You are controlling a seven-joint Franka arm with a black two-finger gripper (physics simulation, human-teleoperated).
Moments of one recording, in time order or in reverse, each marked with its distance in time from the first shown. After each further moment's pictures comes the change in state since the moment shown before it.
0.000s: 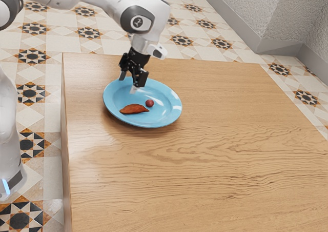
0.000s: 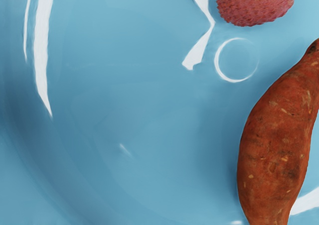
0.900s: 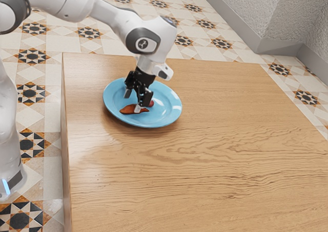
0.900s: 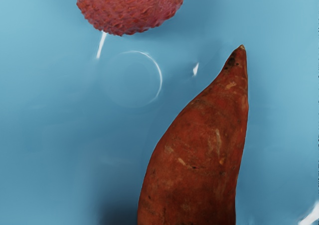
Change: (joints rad) arm -0.009 0.063 -0.092 -0.067 -0.038 0.114 -0.028
